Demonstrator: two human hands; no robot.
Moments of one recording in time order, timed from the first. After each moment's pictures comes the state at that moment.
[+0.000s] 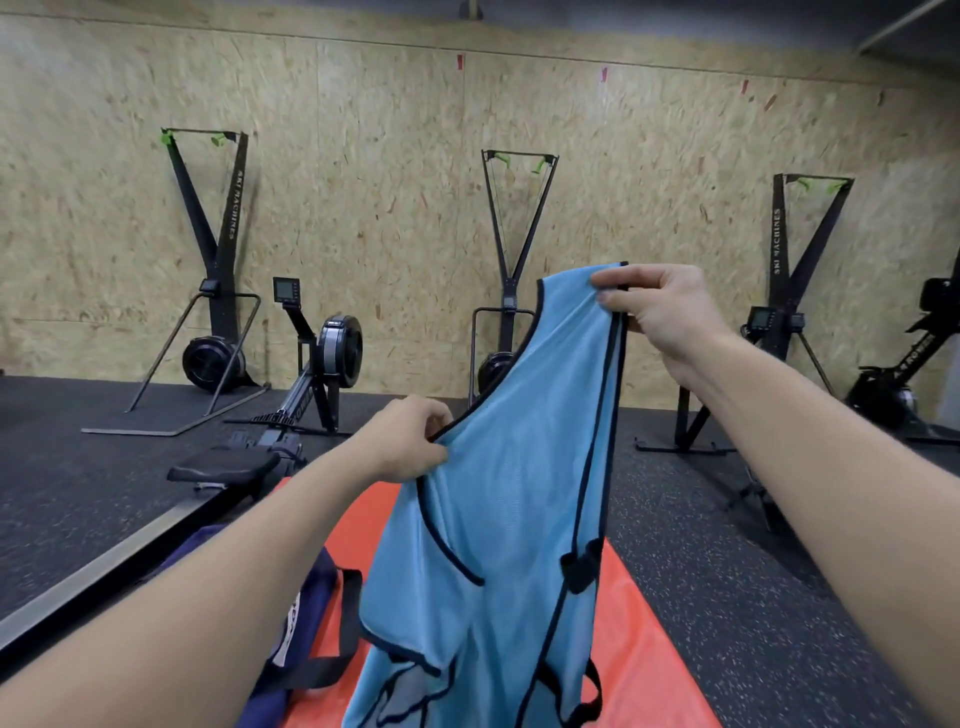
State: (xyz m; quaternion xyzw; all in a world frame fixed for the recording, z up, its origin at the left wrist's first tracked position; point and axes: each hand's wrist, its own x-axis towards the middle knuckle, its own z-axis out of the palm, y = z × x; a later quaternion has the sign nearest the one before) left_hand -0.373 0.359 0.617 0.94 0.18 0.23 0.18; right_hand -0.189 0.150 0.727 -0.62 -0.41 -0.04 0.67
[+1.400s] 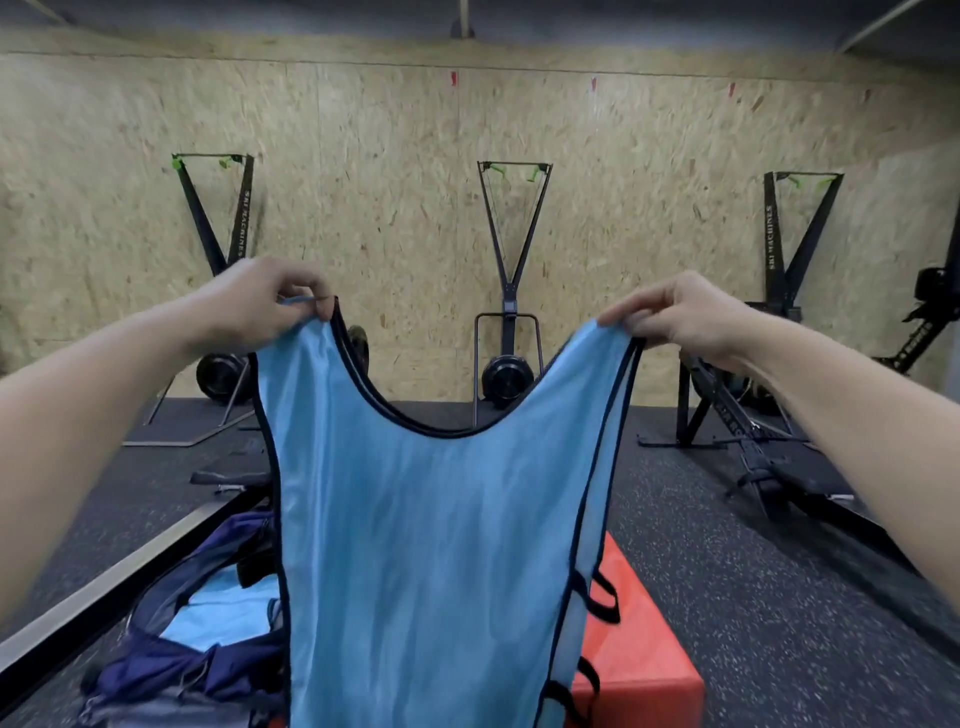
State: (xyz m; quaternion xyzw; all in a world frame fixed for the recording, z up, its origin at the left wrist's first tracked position) left_hand -0.529 0.346 0.741 0.92 0.20 0.33 0.07; right_hand -0.198 0.050 0.735 -0.74 -0.51 0.01 0.44
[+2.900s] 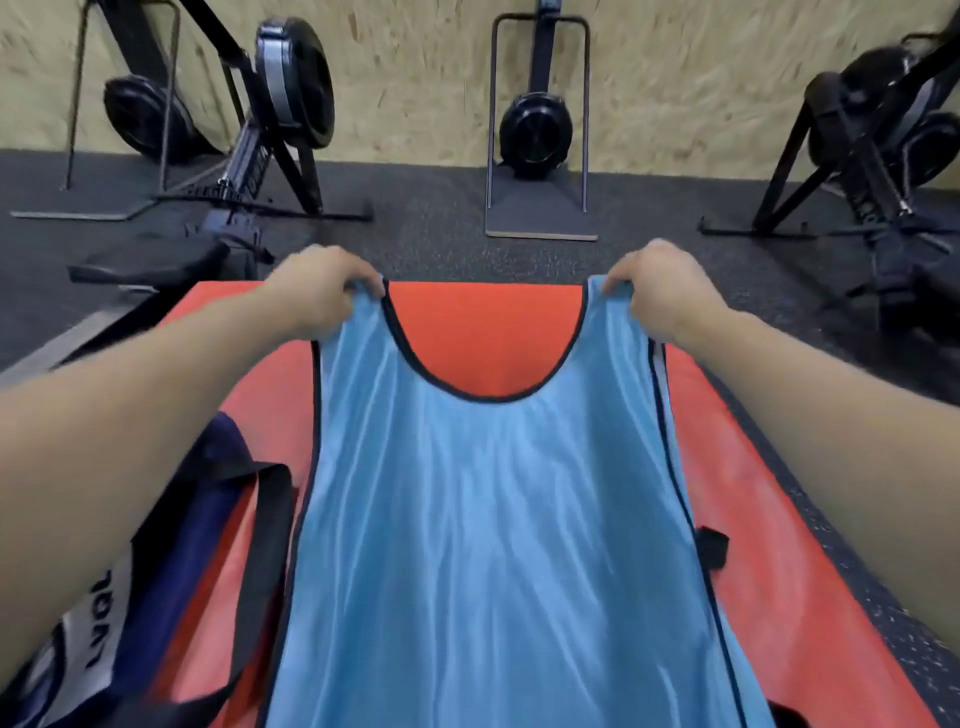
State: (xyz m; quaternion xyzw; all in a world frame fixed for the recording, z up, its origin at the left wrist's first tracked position) left_hand -0.135 0.693 0.389 0.96 0.25 0.11 0.05; right_hand 0.158 0.427 0.381 -0.87 -0.47 -0.11 0.08
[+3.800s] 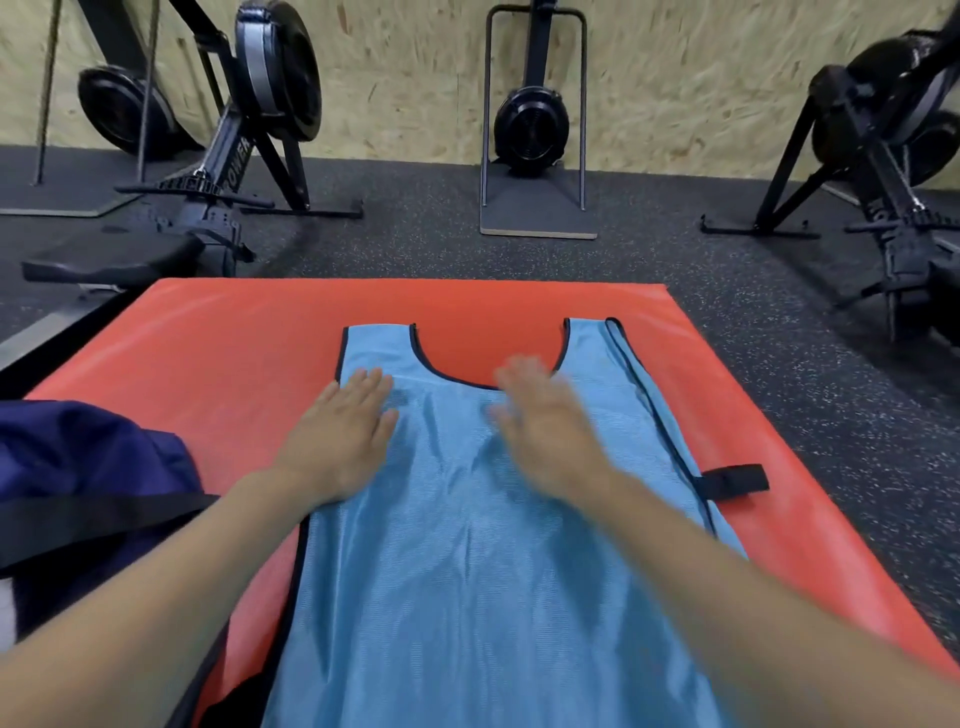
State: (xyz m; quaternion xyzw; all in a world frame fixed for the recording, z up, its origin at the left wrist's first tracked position) left_hand -0.130 0.663 0.222 0.95 0.29 0.05 0.07; right_hand 0.050 0.479 0.234 -0.85 -0.51 0.00 0.17
